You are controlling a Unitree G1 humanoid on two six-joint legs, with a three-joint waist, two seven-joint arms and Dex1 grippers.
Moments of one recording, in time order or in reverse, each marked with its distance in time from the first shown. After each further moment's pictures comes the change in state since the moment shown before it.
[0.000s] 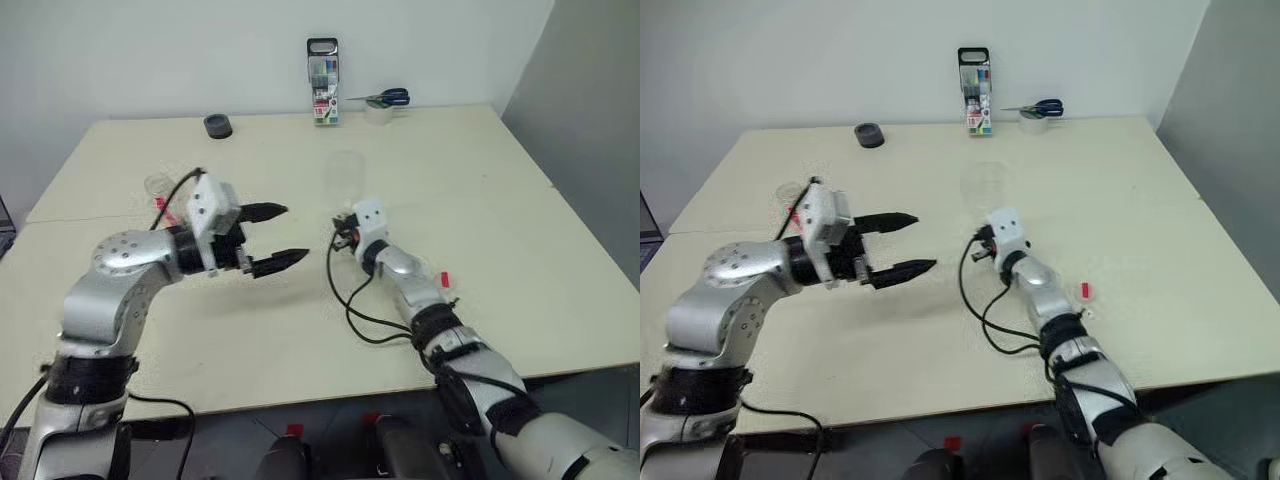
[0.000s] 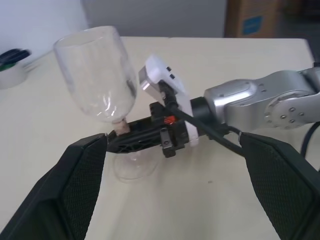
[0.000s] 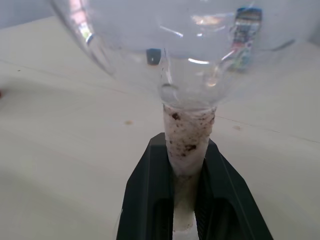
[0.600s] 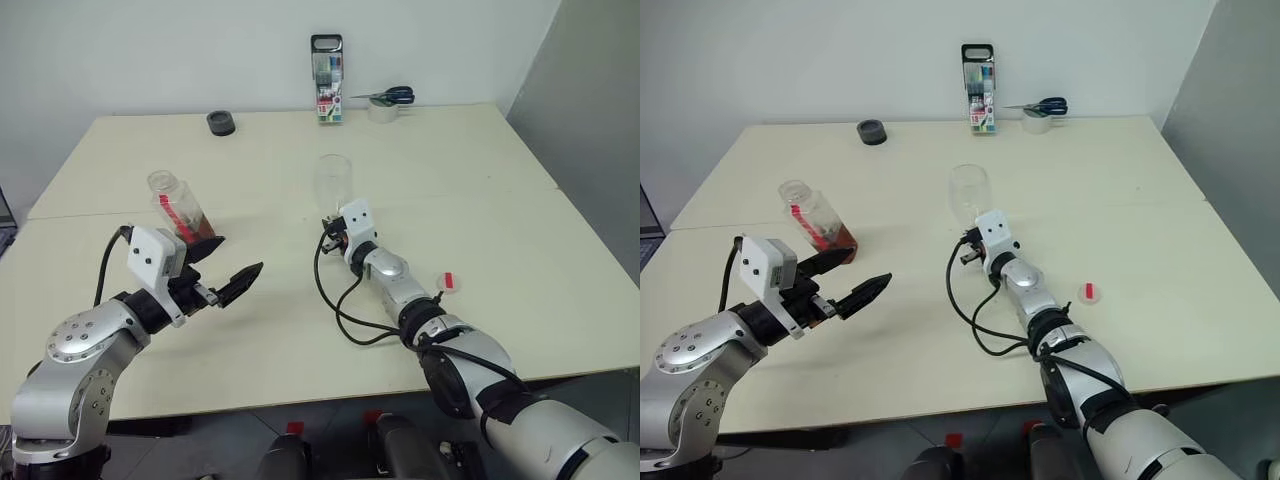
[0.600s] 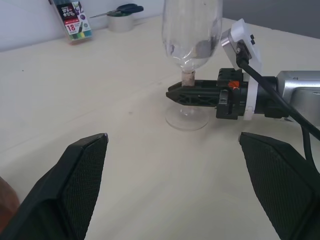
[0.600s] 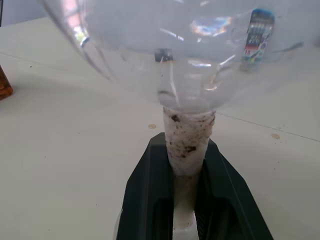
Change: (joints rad) left arm 0.339 -0.104 0.196 -0.249 -0.076 0.090 0.293; right arm -0.057 0.035 -0.040 0.195 -0.041 -0.150 -0.021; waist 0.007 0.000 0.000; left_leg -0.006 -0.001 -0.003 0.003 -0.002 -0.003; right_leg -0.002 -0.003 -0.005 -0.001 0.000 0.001
